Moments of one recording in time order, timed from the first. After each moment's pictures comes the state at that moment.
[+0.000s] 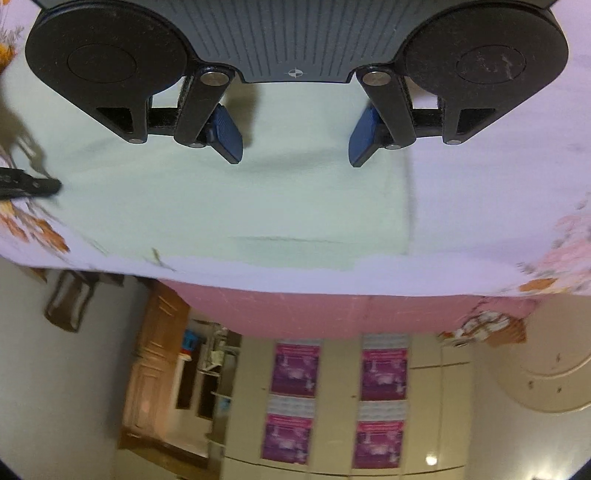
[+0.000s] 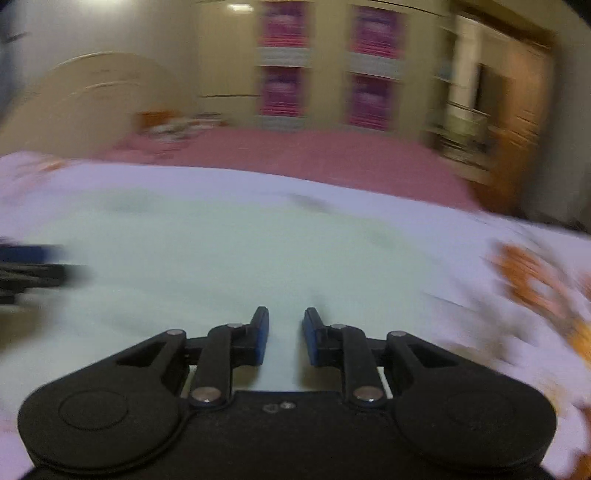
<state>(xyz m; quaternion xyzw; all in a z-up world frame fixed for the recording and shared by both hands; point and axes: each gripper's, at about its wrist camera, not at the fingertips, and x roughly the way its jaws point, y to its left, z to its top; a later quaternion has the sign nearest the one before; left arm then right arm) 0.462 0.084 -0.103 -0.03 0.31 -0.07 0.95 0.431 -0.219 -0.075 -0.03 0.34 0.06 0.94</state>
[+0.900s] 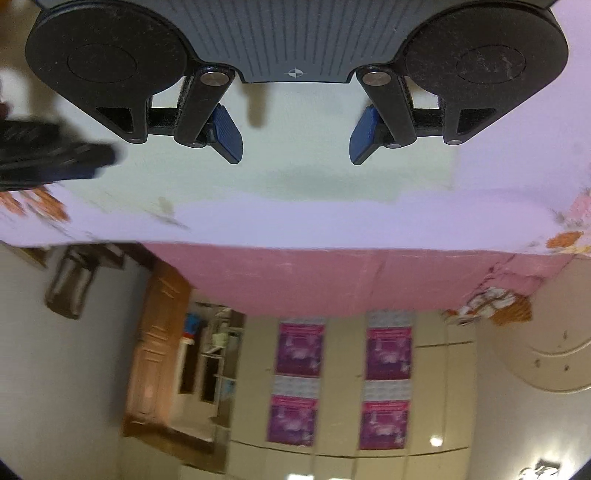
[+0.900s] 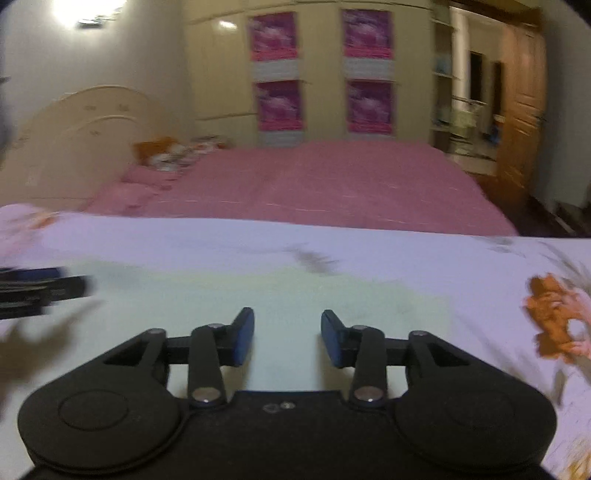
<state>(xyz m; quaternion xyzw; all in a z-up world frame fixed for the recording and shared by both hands) 0.484 0.036 -0.102 -0.02 0.28 -0.08 0.96 0.483 -0.175 -0.056 -0.02 0.32 0.15 0.94</state>
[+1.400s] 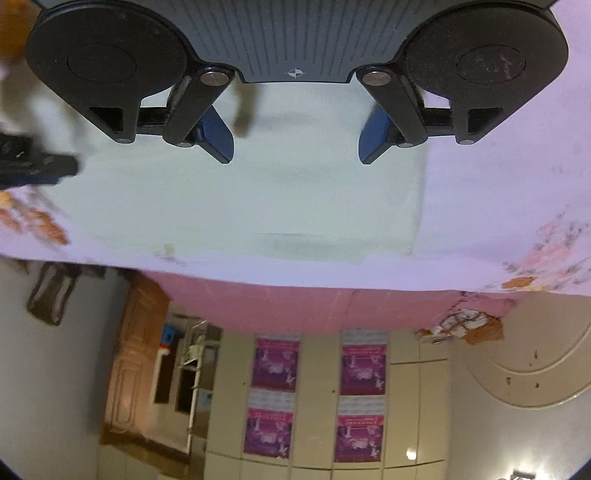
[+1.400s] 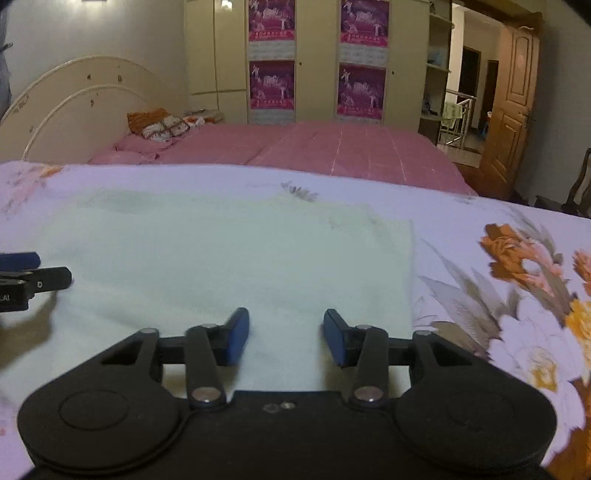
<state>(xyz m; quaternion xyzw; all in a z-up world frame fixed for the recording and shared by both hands) 0.412 0.041 -0.093 -0.02 0.30 -0.04 0.95 0.423 -0.195 -0.049 -0.03 0.33 0.10 0.94</state>
